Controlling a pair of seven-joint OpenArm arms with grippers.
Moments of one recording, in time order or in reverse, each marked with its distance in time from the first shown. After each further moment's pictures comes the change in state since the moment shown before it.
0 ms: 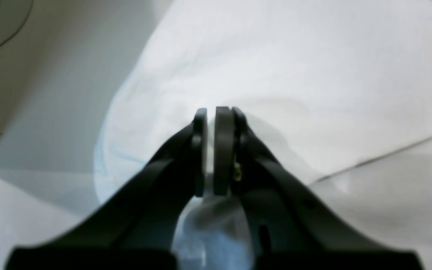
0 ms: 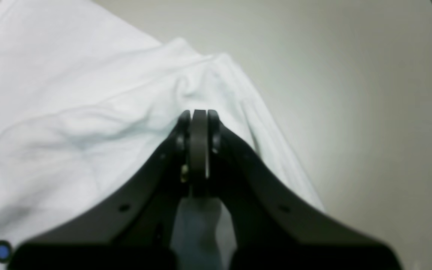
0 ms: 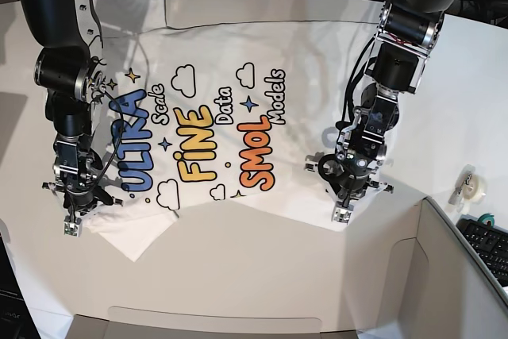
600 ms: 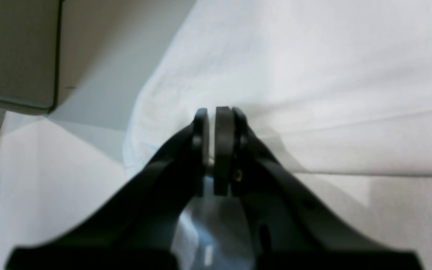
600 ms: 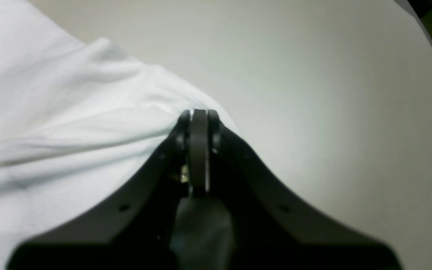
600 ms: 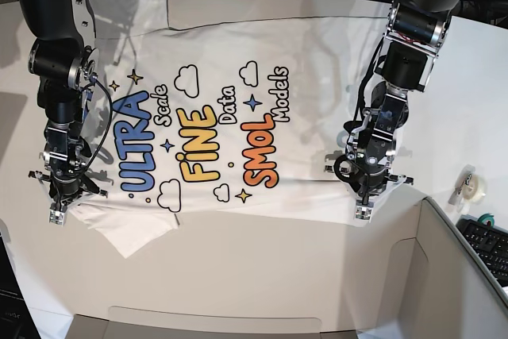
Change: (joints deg) left arm 0.3 -2.4 0.0 -0.2 -0.1 8.7 1.1; right arm -3.7 2.6 0.3 1.1 0.8 -2.0 3.7
